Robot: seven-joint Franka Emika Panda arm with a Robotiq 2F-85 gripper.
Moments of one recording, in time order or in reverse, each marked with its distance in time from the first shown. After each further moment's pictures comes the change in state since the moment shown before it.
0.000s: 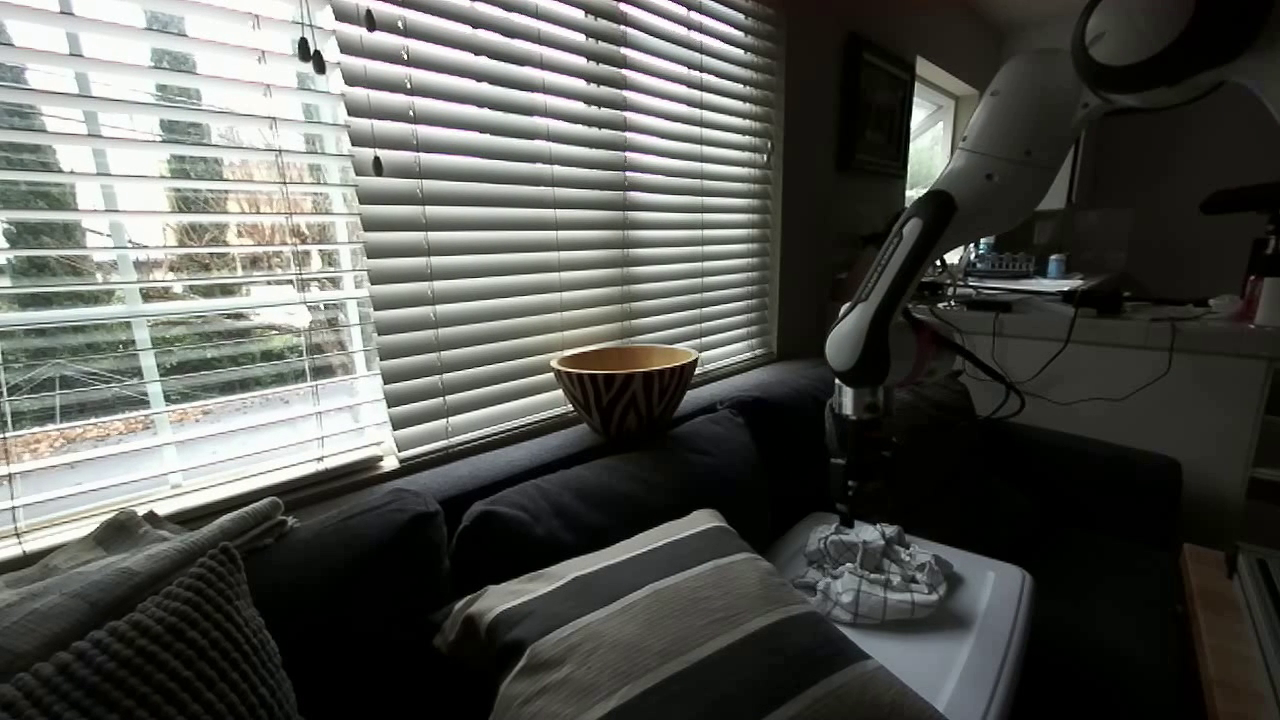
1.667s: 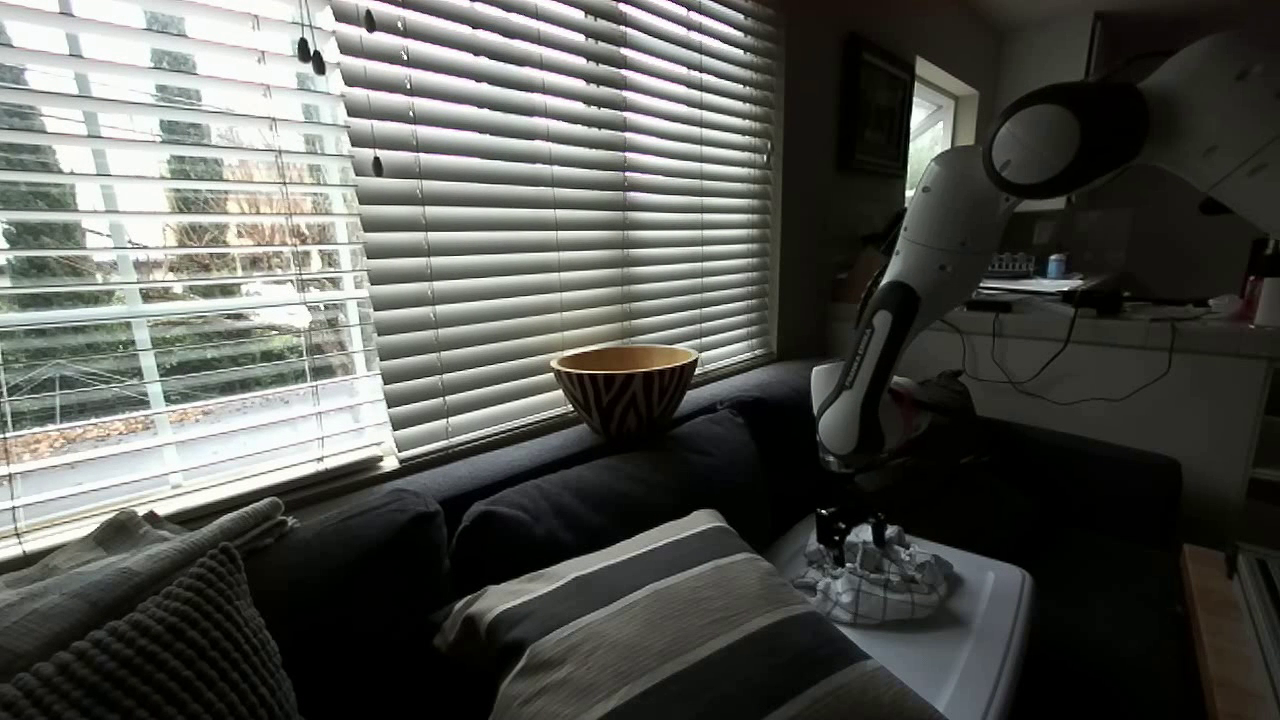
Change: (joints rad) arm 0.111 0.305 -0.131 0.210 -0.205 0.108 0.398
